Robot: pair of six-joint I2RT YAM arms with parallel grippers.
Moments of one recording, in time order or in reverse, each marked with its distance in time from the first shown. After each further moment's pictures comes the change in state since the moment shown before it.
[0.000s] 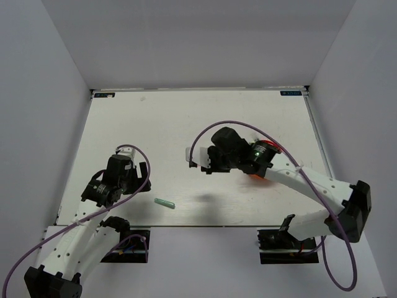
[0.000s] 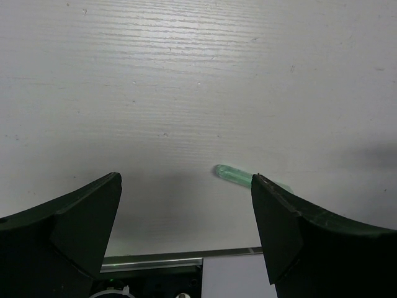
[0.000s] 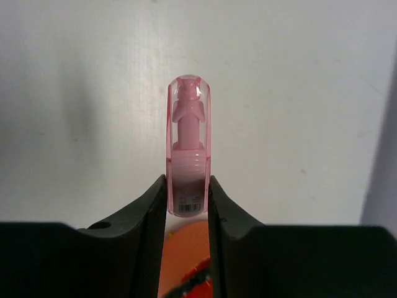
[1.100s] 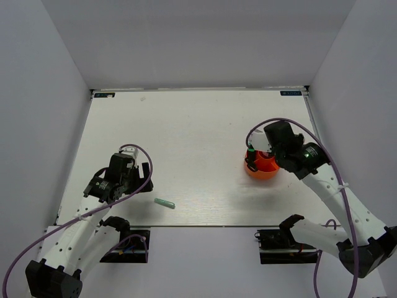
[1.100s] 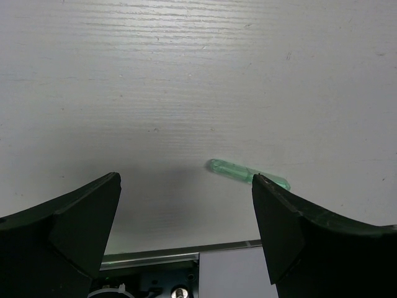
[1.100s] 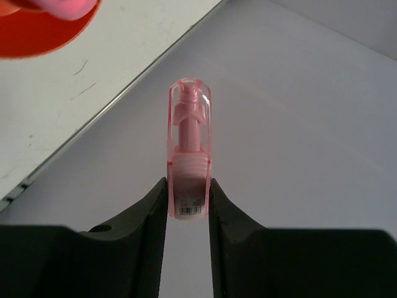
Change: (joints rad) left arm 0.000 0.048 0.000 0.007 0.043 0.008; right arm -0.403 -0.322 -0.111 -0.226 0.776 -0.364
